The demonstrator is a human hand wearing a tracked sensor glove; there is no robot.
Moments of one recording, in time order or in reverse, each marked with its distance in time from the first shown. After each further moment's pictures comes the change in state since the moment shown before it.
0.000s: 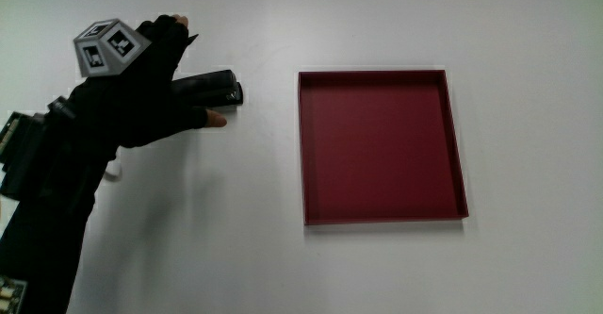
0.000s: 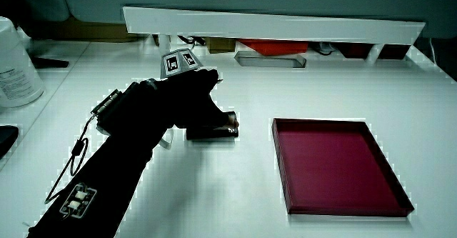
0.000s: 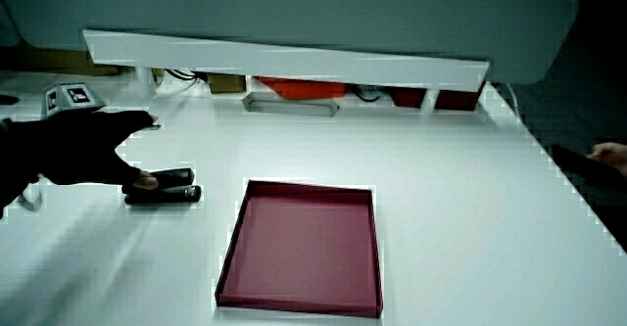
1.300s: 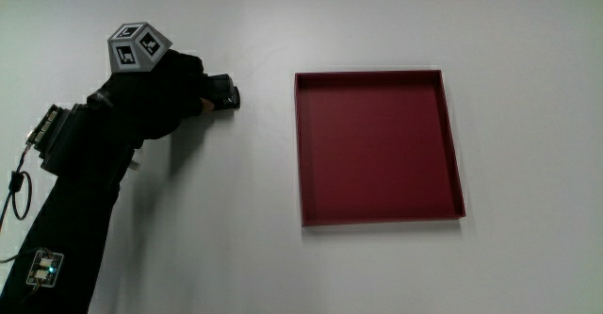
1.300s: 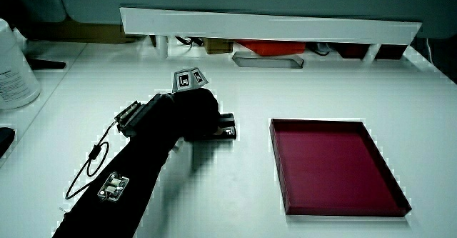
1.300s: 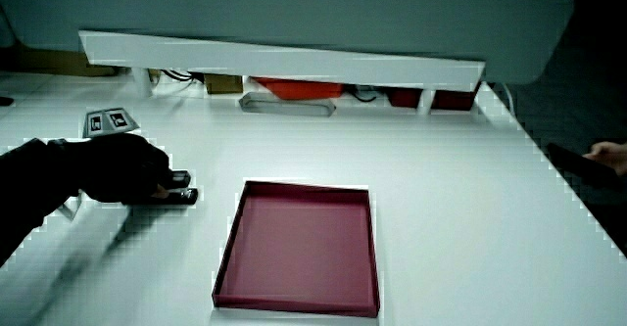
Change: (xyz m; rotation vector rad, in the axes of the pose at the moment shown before) arm -0.010 0.026 -0.019 0.069 0.054 -0.012
